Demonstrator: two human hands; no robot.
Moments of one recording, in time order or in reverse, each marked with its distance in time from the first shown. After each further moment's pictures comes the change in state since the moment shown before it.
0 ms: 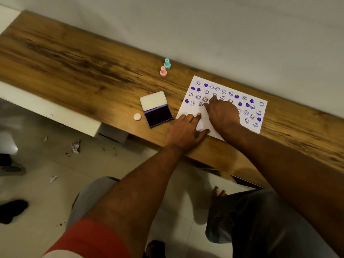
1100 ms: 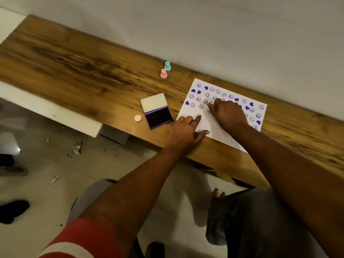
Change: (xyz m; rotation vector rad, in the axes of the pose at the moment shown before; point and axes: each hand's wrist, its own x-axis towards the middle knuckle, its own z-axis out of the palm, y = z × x) left_hand -0.004 0.010 -0.016 0.004 -0.093 -0.022; right_hand 0.003 0.038 0.008 0.164 0.114 -0.109
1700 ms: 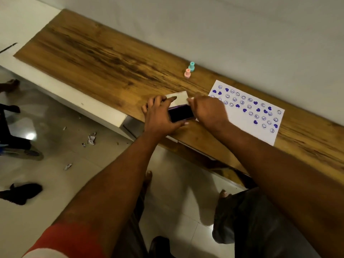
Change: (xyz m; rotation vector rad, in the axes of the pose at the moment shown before) left_hand -0.037 -0.130 -0.069 -0.105 0.187 -0.274; right_hand 0.004 -0.146 -0.037 0.122 0.098 -0.189
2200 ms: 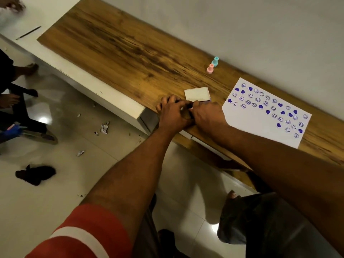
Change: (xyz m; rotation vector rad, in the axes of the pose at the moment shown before) left_hand 0.000 -0.030 0.021 -0.174 -0.037 -0.129; right_hand 0.011 -0.063 0.032 -0.475 -0.384 -0.187
